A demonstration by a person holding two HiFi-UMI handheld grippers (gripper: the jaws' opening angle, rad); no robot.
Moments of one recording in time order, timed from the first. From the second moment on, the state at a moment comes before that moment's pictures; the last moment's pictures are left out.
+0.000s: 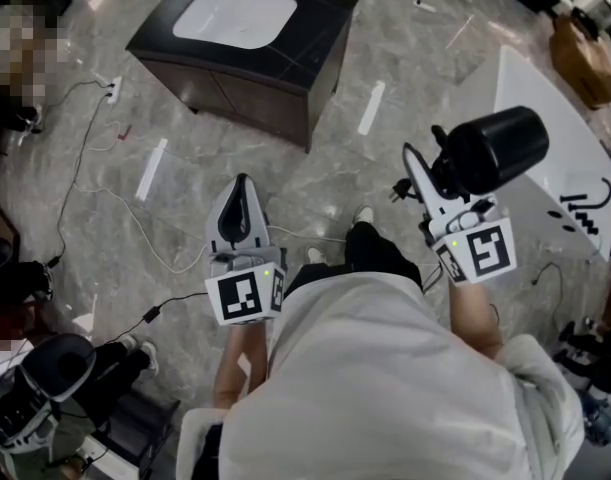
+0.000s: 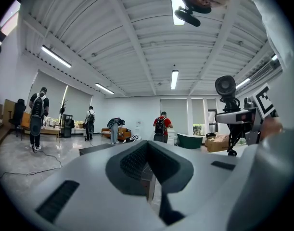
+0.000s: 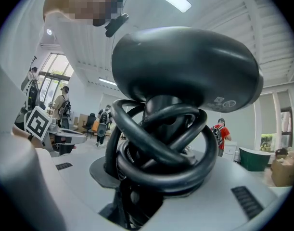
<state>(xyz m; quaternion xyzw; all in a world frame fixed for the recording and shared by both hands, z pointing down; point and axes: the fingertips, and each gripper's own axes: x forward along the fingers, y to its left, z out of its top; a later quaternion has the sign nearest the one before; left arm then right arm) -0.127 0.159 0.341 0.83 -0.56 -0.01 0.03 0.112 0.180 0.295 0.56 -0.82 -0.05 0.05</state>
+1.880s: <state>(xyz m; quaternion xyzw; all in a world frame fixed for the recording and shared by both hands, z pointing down) -0.080 -0.040 0.332 0.76 -0.65 0.02 0.03 0.182 -0.073 0.299 0.48 -0.87 -0.03 0.03</state>
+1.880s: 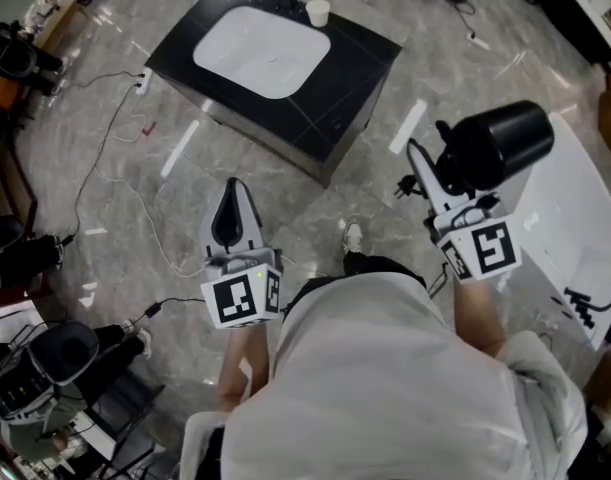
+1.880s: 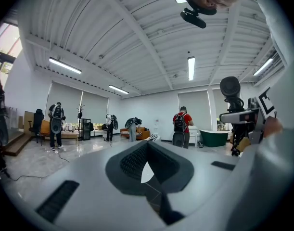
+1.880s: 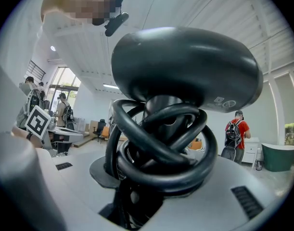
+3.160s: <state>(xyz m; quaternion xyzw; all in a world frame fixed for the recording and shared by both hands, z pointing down) -0.054 -0.122 0.324 0.75 -0.66 0.02 0.02 0.185 -0.169 0.299 0.45 -0.89 -0.04 0.04</state>
